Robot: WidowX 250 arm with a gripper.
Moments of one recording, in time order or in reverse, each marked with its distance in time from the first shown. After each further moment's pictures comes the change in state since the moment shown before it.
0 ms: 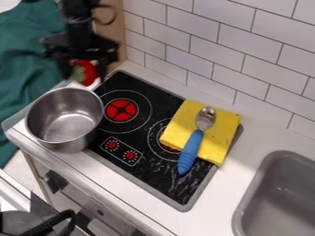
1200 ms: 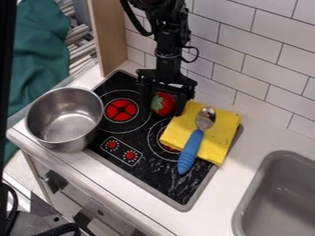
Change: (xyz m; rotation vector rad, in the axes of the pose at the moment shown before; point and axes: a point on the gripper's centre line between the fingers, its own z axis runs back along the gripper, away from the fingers) arm 0.002 -0.115 -0.088 -0.113 0.238 -0.339
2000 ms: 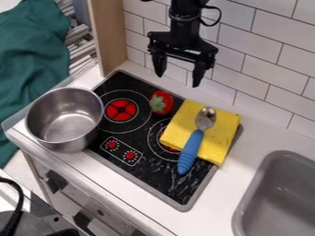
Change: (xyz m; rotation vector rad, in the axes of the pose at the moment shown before) arm -0.010 -0.028 0.083 0.011 -0.172 -0.065
